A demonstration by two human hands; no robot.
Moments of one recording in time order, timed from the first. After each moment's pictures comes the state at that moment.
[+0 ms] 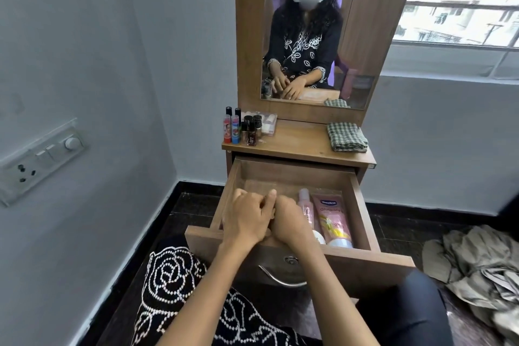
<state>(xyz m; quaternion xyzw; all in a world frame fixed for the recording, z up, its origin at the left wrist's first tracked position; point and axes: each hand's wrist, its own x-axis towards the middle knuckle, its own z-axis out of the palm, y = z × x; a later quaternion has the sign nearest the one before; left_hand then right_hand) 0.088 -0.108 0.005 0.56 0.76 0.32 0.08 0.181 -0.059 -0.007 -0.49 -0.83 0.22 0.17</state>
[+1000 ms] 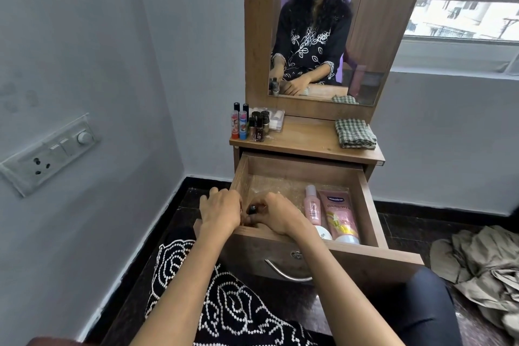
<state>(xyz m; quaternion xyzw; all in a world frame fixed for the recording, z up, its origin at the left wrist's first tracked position) 0.042 -0.117 0.016 0.53 0.84 0.05 0.05 0.155 -0.046 -0.012 -0.39 -0.88 0.26 0.08</state>
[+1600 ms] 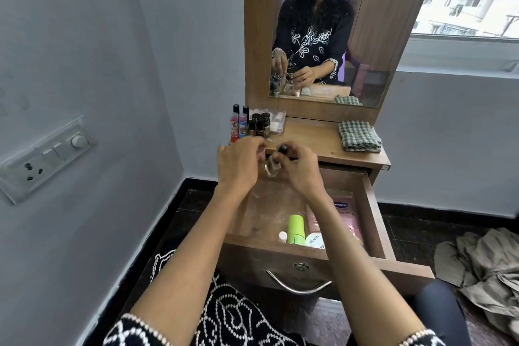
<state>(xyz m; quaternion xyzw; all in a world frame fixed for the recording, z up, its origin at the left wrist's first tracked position) 0.049 -0.061 0.076 0.57 0.76 0.31 -0.05 0.162 0.010 0.038 -0.41 -0.73 0.35 0.42</state>
